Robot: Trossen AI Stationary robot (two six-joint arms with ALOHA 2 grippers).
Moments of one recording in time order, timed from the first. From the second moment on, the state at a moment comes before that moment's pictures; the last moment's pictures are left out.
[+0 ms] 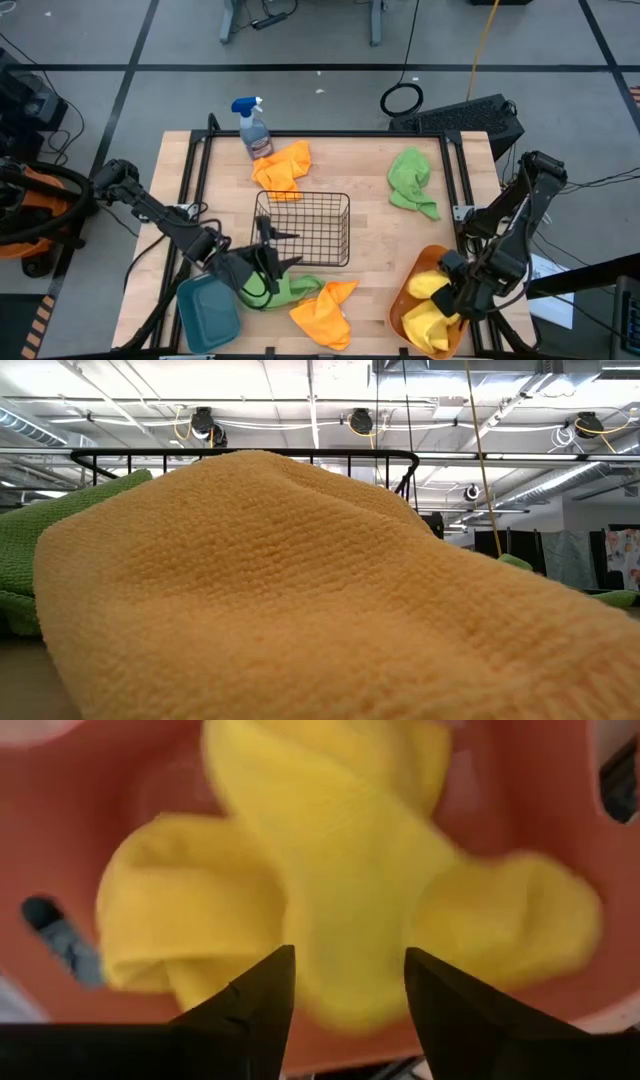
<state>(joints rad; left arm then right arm) -0.59 1.40 1.02 -0.14 -0.81 0.03 0.99 1.28 1.08 -1.17 -0.09 1.99</state>
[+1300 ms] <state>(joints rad) -0.59 1.40 1.02 -0.17 -0.77 0.03 0.99 1.50 1.26 -1.34 0.41 1.82</state>
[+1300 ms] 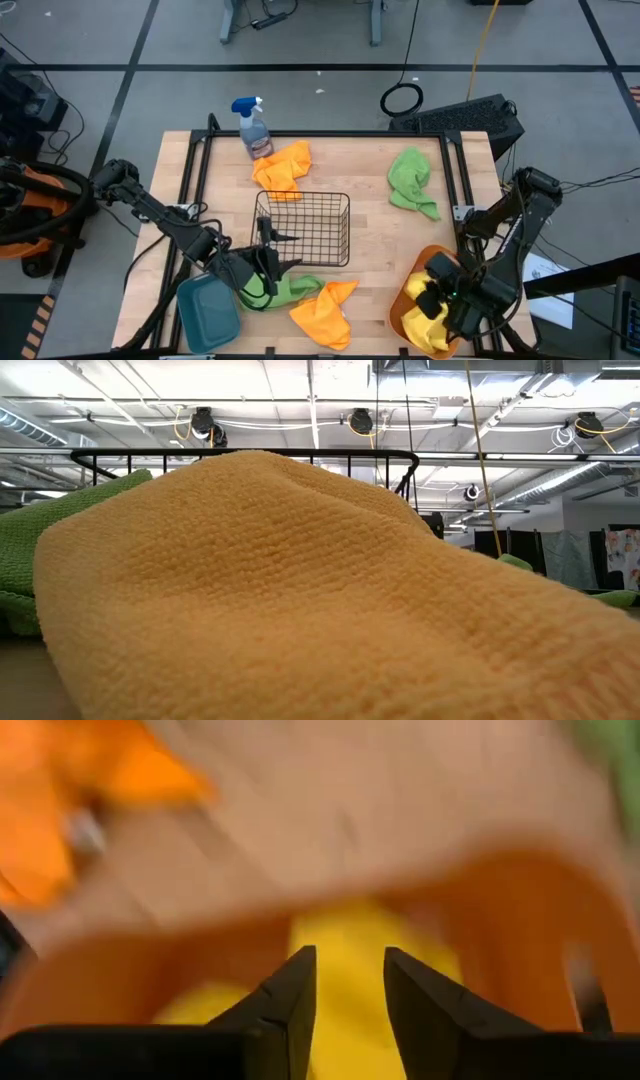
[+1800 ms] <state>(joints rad) -0.52 1.40 1.02 -0.32 -0.67 -0.12 0.89 1.55 1.26 -0.82 1.17 1.17</state>
